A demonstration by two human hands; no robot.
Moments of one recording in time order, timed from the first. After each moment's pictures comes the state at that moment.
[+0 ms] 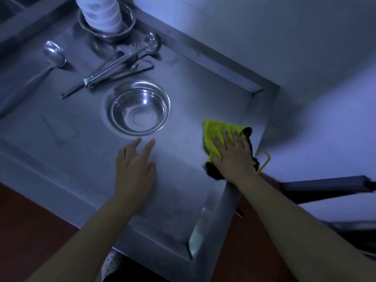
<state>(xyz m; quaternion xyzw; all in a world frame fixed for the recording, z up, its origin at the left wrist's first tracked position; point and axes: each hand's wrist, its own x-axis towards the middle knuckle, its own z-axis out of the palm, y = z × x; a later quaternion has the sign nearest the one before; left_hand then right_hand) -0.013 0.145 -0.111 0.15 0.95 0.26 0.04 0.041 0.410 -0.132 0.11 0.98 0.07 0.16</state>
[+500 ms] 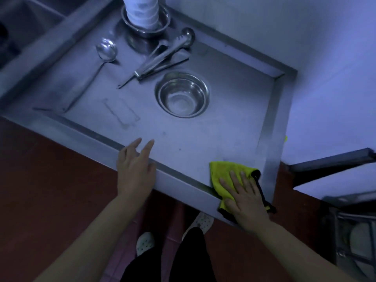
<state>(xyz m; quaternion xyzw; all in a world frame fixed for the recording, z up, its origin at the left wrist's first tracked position) -0.004 -0.046 -0.099 0.17 0.94 0.27 0.05 0.181 0.194 -0.114 0.13 0.96 -0.06 0.22</state>
